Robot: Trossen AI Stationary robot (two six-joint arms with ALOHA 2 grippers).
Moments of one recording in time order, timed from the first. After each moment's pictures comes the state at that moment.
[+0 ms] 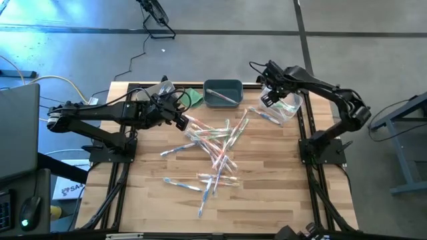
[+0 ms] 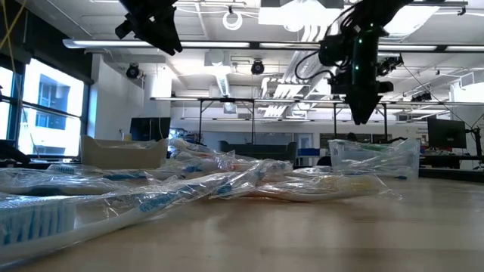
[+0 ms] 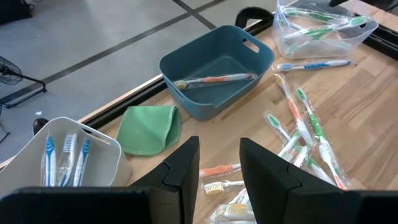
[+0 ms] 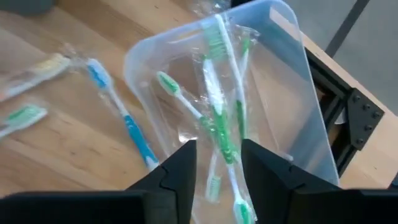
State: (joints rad) left arm 0.03 1.14 1.13 -0.73 -0.67 -0.60; right arm -0.79 1.49 1.19 -1.05 0.22 0.19
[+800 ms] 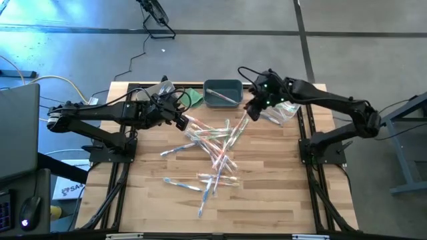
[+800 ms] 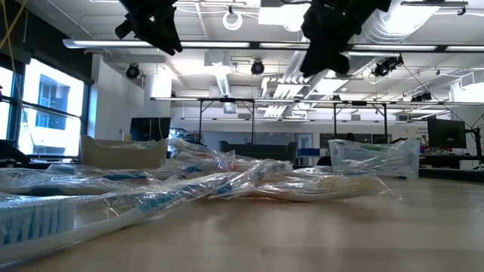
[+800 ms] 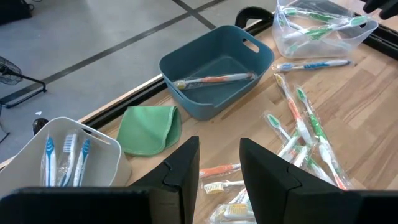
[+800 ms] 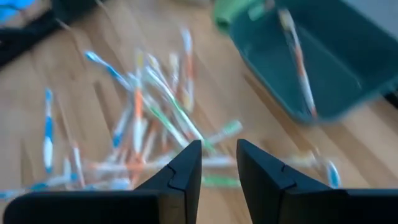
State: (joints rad) left arm 0.03 1.14 1.13 -0.73 -0.67 -0.60; right arm -0.45 1.33 1.19 -0.67 -0.17 0.24
